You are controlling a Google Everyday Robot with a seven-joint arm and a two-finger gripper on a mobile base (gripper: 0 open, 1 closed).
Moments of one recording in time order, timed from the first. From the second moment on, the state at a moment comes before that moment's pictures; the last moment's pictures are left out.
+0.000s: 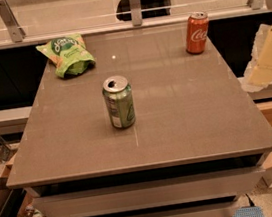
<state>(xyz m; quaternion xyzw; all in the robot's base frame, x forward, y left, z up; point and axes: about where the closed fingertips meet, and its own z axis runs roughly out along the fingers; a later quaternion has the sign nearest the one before) 0.429 -0.194 1.035 -0.59 0.77 -0.09 0.23</state>
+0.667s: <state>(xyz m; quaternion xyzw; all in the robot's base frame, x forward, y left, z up) 0.442 -0.202 1.054 -0.58 0.77 -0.10 0.26</state>
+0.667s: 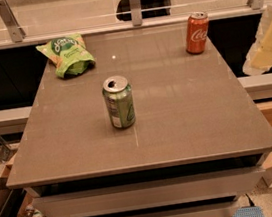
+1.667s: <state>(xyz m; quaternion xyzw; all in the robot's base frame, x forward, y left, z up) 0.498 -0.243 1.053 -0.47 0.81 -0.04 0.36</state>
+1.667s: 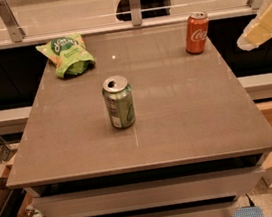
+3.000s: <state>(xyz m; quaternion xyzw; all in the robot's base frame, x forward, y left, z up) 0.525 -0.254 1.031 -0.34 0.86 -0.02 0.38</state>
